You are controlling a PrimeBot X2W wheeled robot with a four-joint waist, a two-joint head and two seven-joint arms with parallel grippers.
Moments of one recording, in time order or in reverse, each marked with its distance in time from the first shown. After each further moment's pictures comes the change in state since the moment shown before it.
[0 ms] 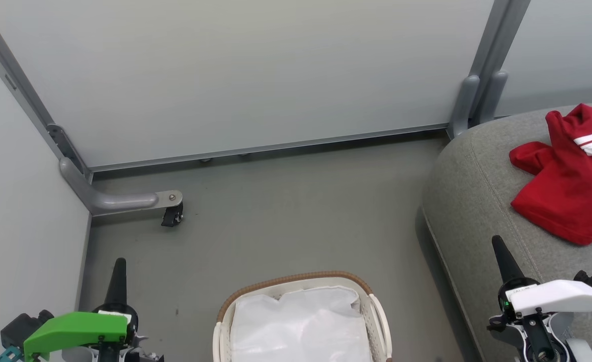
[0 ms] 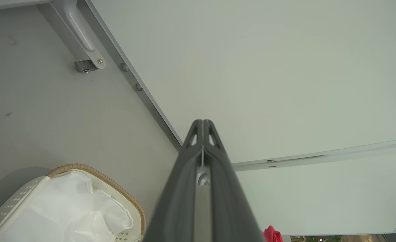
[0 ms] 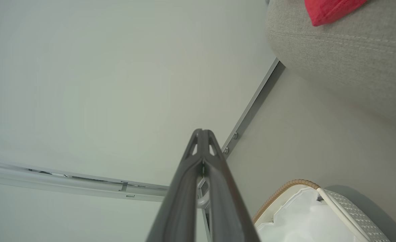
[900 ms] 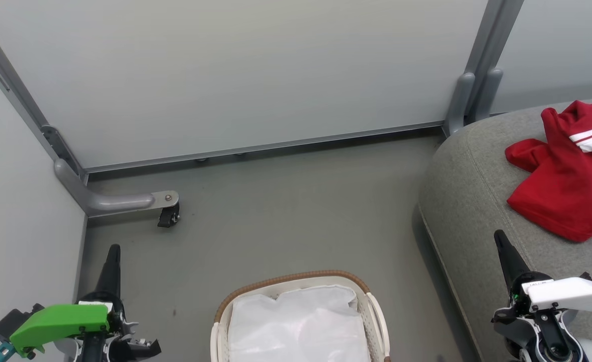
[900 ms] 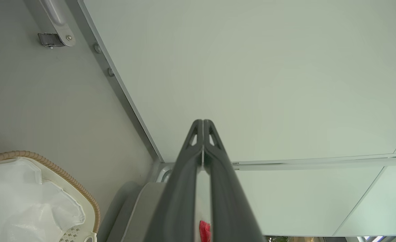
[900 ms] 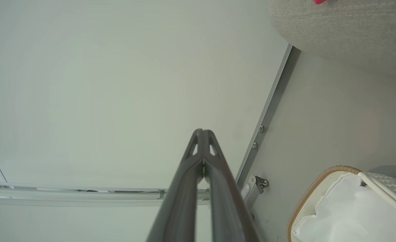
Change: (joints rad) left arm -0.030 0.000 0.033 -0.015 -0.196 -0.014 0.058; right arm -0.004 -0.002 -0.020 -0.022 0.228 0.000 0.059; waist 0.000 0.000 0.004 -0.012
